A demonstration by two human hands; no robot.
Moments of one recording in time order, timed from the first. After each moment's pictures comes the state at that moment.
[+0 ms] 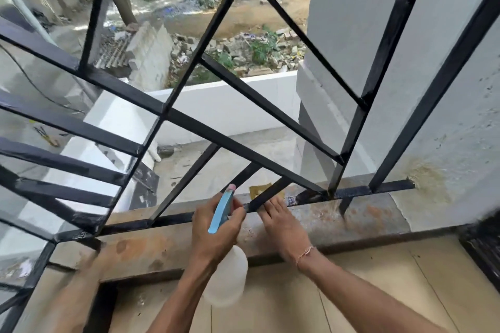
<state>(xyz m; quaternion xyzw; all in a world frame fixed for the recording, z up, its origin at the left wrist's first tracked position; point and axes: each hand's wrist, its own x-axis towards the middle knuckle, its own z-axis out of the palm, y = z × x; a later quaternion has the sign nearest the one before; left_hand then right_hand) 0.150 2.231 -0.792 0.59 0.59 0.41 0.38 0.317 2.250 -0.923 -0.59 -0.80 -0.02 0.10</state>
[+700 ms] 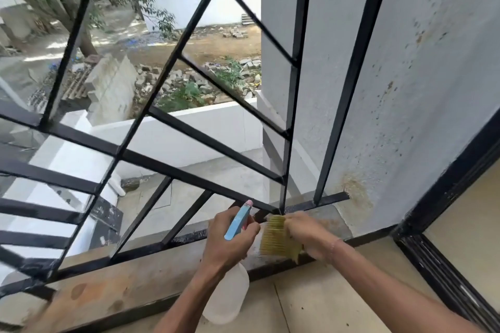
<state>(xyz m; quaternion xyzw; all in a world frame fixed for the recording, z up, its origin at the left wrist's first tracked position) 0.237 2.215 -0.753 0.67 0.49 0.34 0.45 0.427 2.198 -0.780 -0.73 -0.35 0.51 0.31</state>
